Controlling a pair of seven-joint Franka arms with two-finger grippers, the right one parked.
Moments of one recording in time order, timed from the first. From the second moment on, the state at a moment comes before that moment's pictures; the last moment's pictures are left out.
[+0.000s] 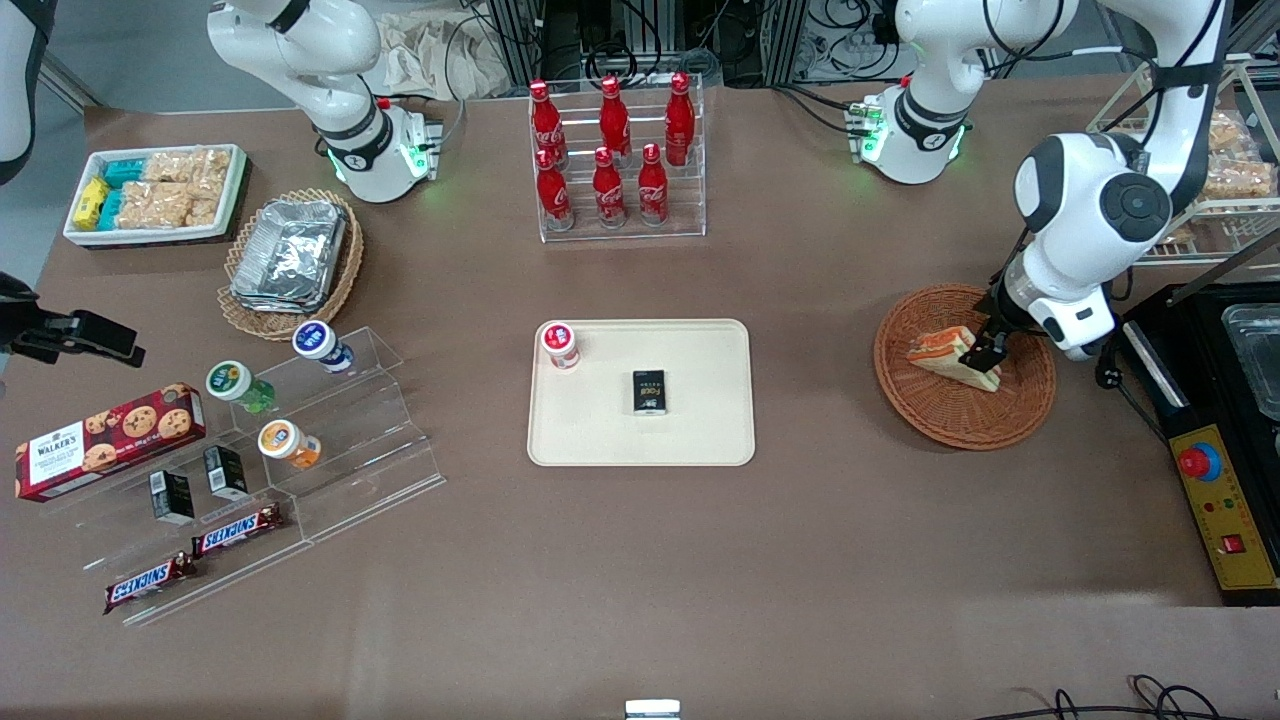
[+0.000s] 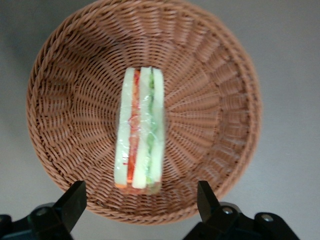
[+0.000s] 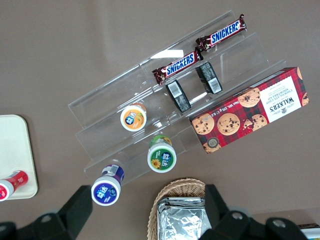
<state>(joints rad) -0.01 -0.05 -0.04 -2.48 -0.02 2.39 -1.22</state>
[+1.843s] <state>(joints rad) -0.01 0.00 -0.05 -2.33 0.02 2.25 -1.17</state>
